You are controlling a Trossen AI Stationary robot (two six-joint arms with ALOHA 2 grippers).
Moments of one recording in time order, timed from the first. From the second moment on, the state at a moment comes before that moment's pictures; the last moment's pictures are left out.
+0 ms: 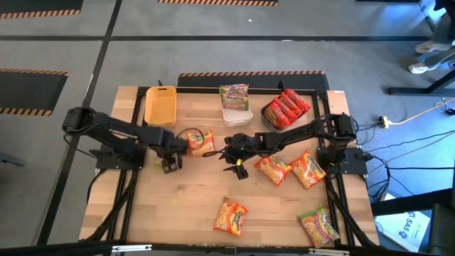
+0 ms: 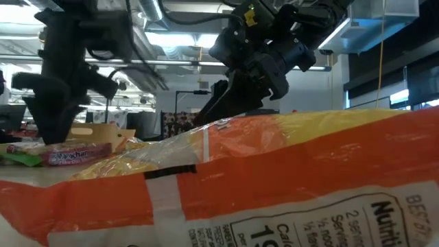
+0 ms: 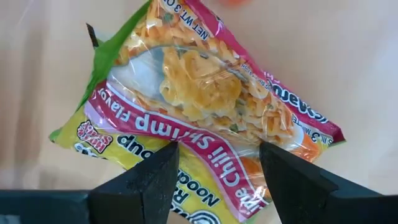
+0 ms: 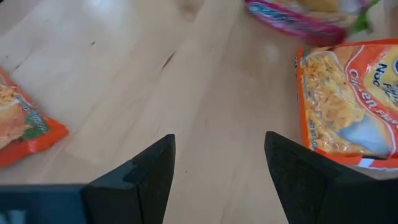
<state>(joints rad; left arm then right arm) -0.06 1.32 0.67 -0.90 -0.04 -0.43 0.01 1.89 1.09 0.12 -0.25 -0.27</state>
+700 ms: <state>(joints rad) -0.47 1.49 0.67 -0.19 -0.33 -0.10 0.01 1.89 1.09 0.11 -0.29 0.26</state>
